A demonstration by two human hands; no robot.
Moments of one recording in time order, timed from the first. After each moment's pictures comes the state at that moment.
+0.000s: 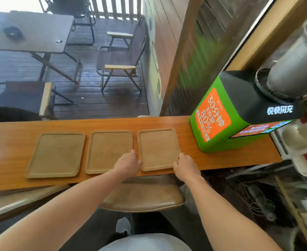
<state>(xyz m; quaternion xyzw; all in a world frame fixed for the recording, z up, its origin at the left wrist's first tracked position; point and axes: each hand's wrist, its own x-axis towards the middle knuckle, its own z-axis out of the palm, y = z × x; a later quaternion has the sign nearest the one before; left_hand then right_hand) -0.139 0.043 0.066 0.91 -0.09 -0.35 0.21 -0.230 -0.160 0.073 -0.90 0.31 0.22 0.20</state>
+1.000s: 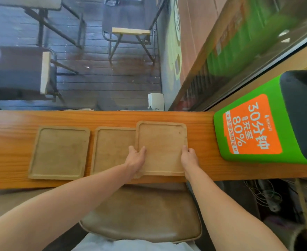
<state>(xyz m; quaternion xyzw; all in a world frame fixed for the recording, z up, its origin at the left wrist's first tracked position) -0.067 0.036 0.018 0.72 0.27 -0.46 0.44 -0.123 -0.152 0.010 -0.65 0.57 0.21 0.46</state>
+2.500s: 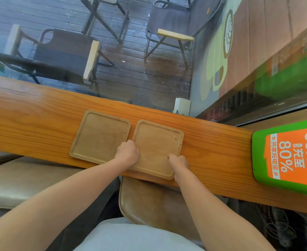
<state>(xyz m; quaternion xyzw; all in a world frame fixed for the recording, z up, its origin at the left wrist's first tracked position) -0.039 0.179 0.012 0.91 0.11 -0.36 0.17 -0.081 0.002 0.017 -0.65 0.53 0.33 0.44</state>
